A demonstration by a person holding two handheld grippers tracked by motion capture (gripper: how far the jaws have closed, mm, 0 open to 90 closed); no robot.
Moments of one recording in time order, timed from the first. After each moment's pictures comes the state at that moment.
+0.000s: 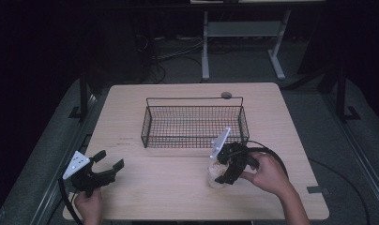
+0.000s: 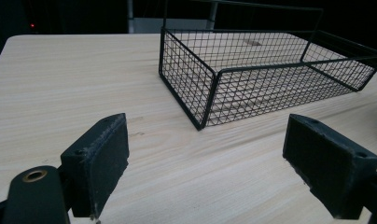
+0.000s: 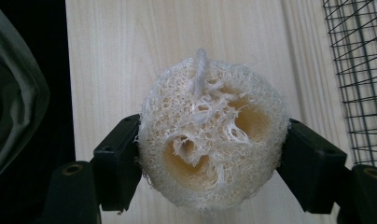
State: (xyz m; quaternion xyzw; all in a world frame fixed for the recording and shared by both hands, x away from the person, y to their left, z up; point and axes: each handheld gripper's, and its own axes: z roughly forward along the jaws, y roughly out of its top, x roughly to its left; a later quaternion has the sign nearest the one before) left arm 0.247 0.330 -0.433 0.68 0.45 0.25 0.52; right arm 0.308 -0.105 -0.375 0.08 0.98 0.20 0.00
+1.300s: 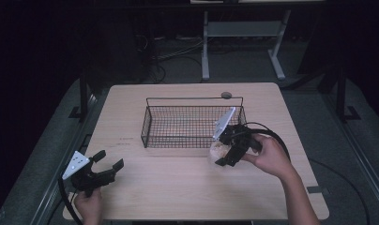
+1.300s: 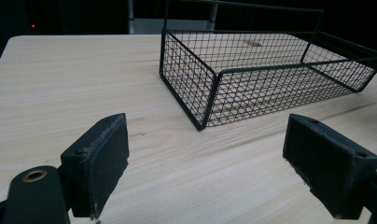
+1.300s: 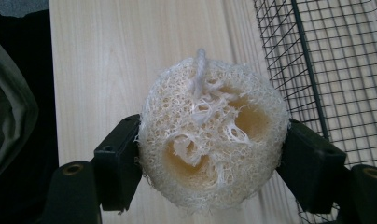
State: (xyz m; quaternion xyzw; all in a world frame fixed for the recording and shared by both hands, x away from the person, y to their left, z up) left arm 0.247 0.330 -0.433 0.68 0.45 0.25 0.52; right arm 0.338 -0.113 -0.338 0.09 0.97 0.23 0.02
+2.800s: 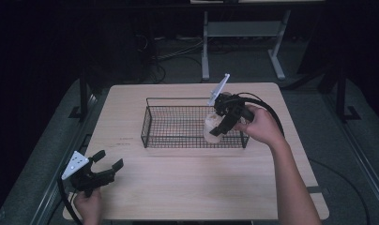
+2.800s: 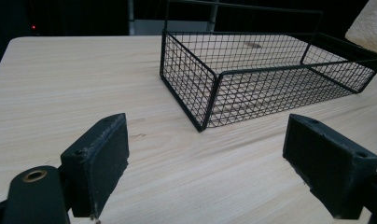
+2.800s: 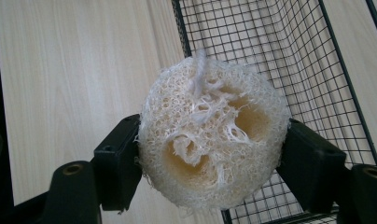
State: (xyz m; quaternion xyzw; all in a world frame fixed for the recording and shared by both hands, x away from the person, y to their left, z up) left arm 0.247 0.331 -0.433 0.68 0.45 0.25 0.52; right arm 0.408 -0.102 -0.301 0.13 0.96 0.23 0.04
